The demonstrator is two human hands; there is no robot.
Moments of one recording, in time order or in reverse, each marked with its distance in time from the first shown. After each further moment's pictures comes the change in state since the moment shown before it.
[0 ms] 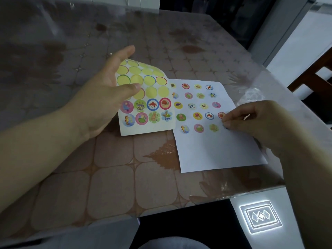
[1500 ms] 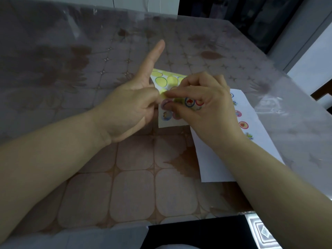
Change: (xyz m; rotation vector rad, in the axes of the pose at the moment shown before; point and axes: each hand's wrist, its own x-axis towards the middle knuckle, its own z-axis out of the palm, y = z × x) left_hand -0.002 0.010 0.000 -0.363 -0.303 -0.025; right_hand 0.026 -0.069 0.101 -0.004 0.267 -0.746
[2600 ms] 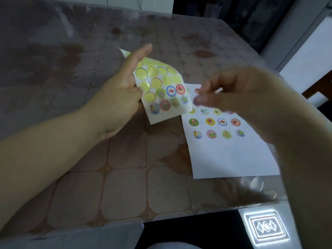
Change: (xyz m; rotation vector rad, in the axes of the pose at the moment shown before) left_hand 0.004 -0.008 -0.005 0.298 0.252 0.053; right_hand 0.010 -0.009 -0.079 0.260 -0.404 0.436
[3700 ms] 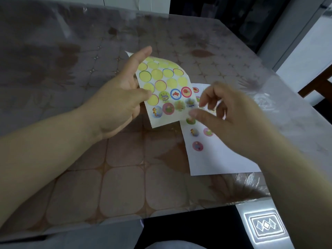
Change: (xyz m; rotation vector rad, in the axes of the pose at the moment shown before) left_hand -0.004 0.005 0.004 -0.113 -0.086 -0.053; right_hand -0.018 0.014 0.020 -0.378 0.145 -0.040
